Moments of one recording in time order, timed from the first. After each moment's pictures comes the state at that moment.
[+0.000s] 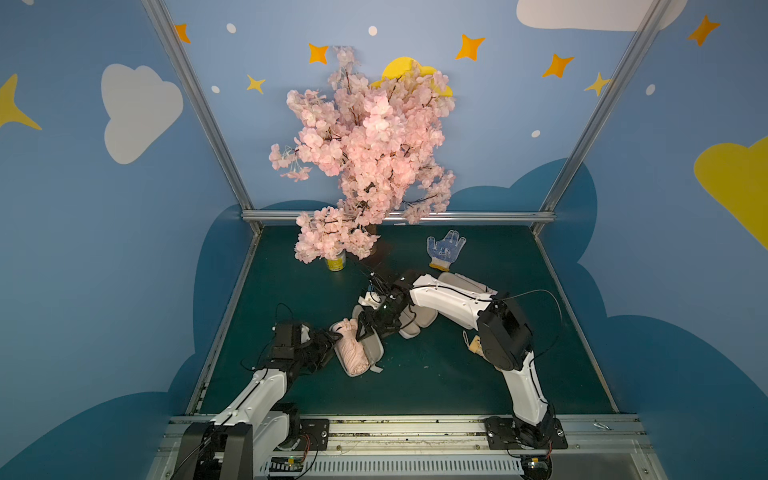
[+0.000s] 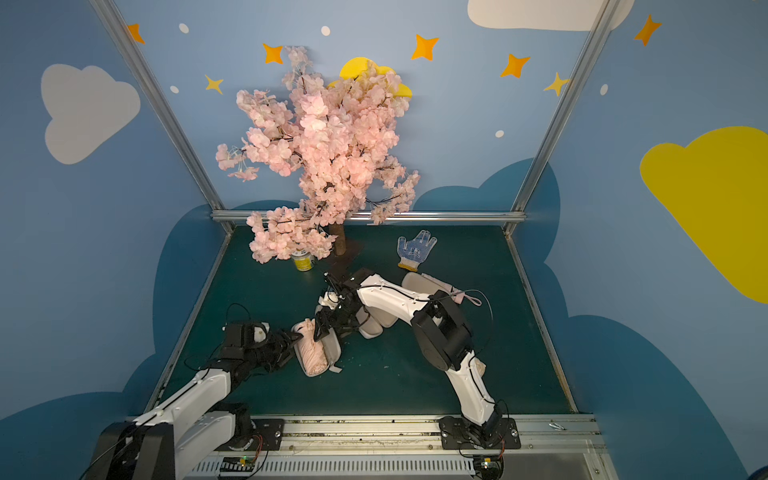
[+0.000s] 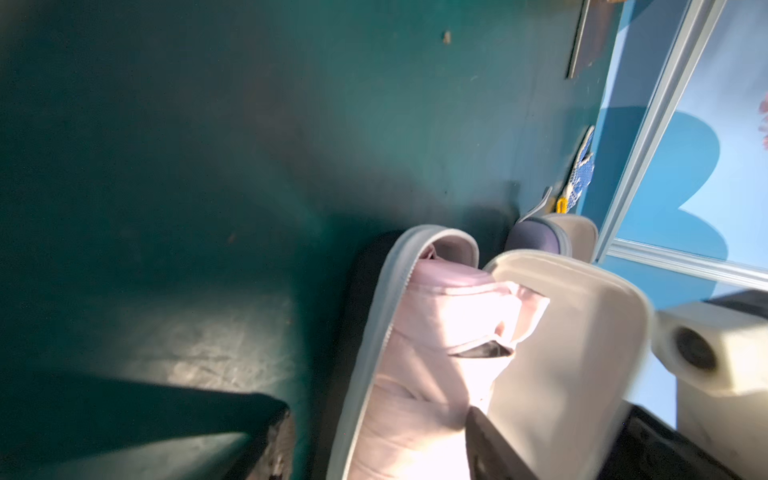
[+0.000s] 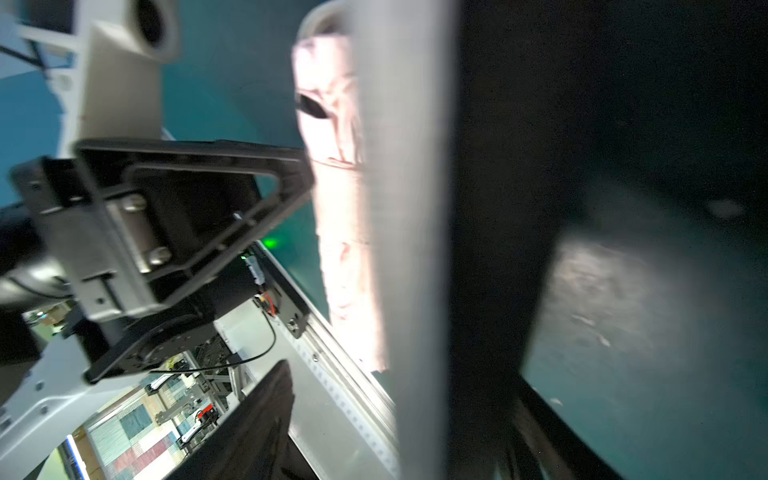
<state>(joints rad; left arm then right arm) -0.03 1.00 0.21 -0.06 0.55 -1.06 0.93 2.13 1.72 -0.86 -0.65 0.49</state>
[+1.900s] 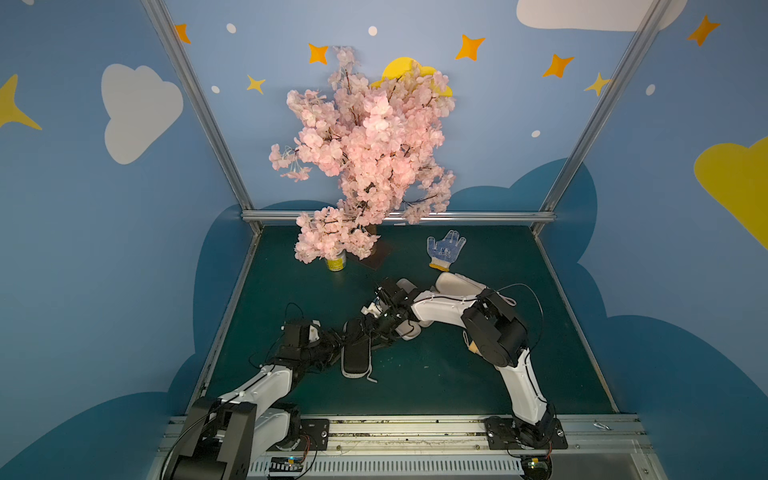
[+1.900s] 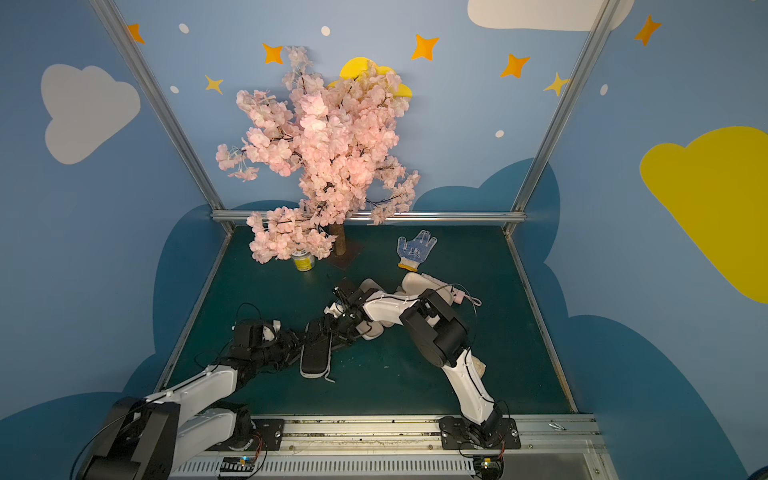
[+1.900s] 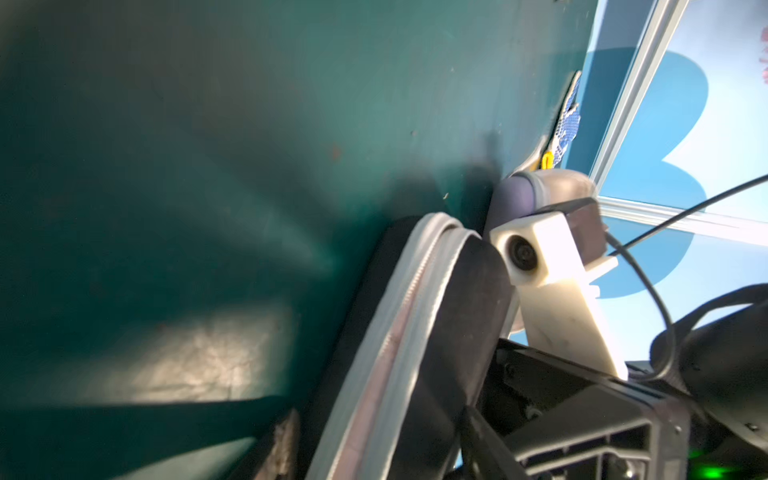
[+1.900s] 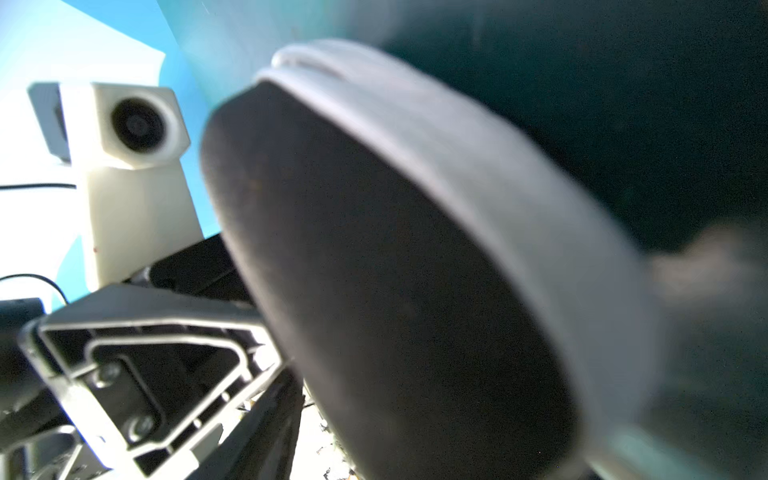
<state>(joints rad) -0.13 1.11 0.18 0.13 0.60 -1.13 0.91 2.18 1.44 -0.34 -0.84 0.88</state>
